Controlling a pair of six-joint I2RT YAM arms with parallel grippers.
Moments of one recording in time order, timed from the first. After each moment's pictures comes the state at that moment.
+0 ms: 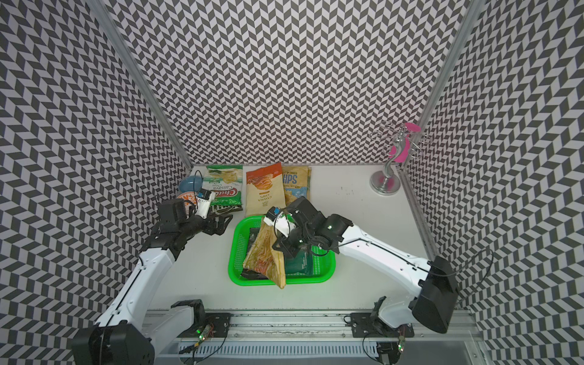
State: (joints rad) left arm 0.08 1.03 0.76 -0.36 0.45 0.23; right arm 0.90 1.42 1.24 -0.66 -0.37 0.08
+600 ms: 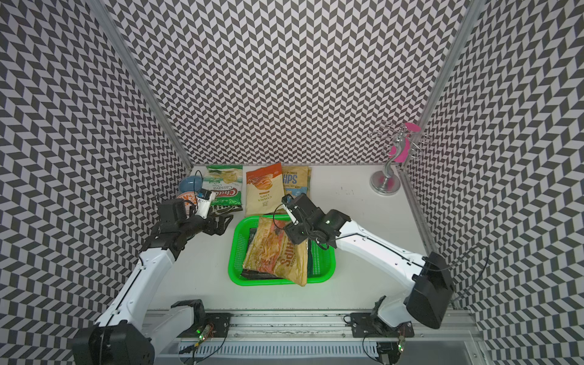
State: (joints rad) left arm 0.08 1.03 0.76 -0.36 0.46 0.23; right arm 0.86 1.45 1.27 -0.70 0.15 0.15
